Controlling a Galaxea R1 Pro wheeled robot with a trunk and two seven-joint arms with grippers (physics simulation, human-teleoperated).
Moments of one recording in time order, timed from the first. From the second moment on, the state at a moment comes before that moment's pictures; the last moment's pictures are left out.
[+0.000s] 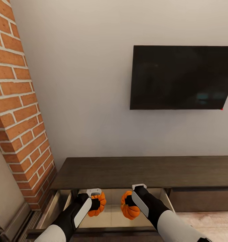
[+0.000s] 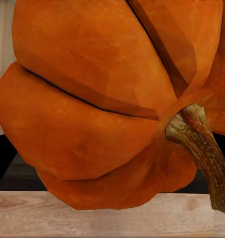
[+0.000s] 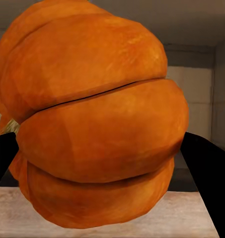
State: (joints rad) left arm -0.54 -0.10 -0.35 -0.68 0.54 0.62 0.40; right arm -0.67 0.09 0.56 -0.57 -0.63 0.69 -0.43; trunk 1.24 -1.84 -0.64
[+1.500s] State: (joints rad) left arm -0.55 -0.10 -0.34 -0.68 0.54 0.62 0.40; right arm -0.69 0.08 0.54 -0.56 -0.64 0.58 -0.48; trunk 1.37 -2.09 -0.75
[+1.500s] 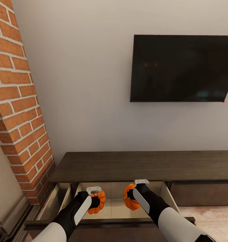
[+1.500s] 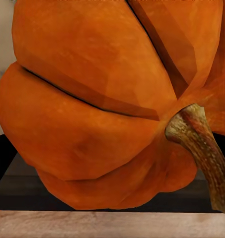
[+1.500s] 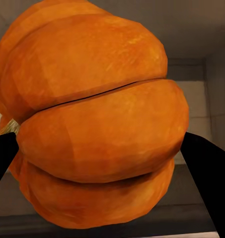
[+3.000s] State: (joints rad) left arm -0.55 -0.09 -0.34 -0.68 0.53 0.62 0.40; right arm -0.69 0.08 0.54 -0.56 -0.64 0.58 -0.48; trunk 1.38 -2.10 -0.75
